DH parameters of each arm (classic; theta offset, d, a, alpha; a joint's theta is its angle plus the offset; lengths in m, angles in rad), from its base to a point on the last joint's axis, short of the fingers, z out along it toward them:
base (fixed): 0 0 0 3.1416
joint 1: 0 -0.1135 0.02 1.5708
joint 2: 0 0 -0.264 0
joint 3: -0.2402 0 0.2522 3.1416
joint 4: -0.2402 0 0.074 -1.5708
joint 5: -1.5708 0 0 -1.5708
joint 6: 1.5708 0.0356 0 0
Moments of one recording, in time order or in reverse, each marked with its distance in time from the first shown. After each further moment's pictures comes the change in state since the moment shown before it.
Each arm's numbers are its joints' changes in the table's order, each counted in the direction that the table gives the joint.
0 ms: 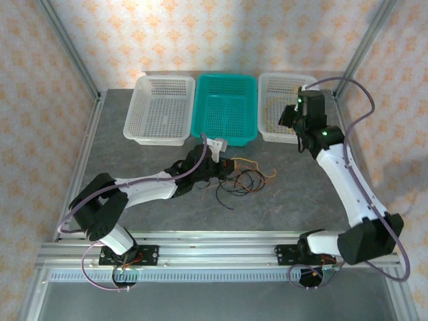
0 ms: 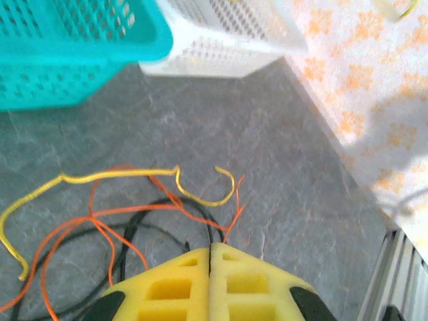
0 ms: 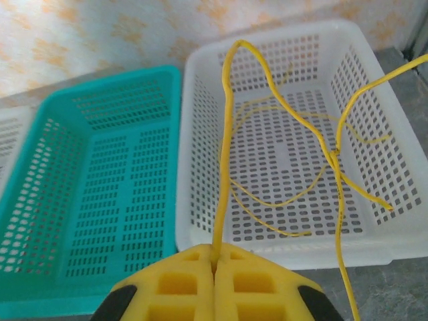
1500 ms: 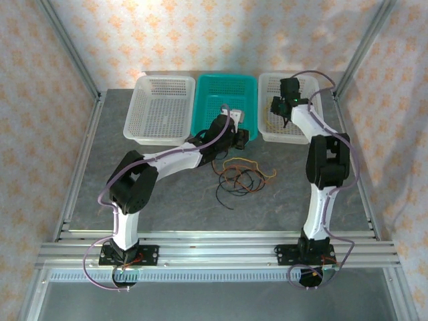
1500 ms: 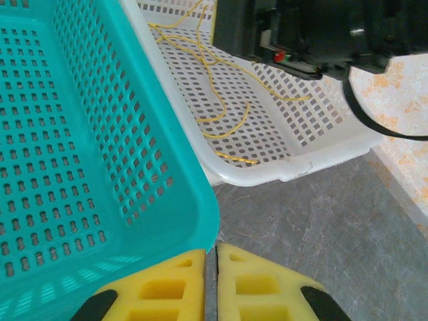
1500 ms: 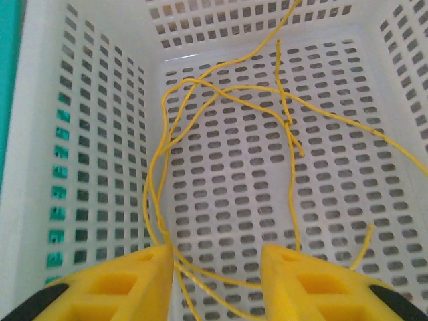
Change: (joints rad) left arm -0.061 0.383 -0.534 -0.189 0.095 0.119; right arm 0.093 0.720 -0.391 0.103 0.024 -0.055
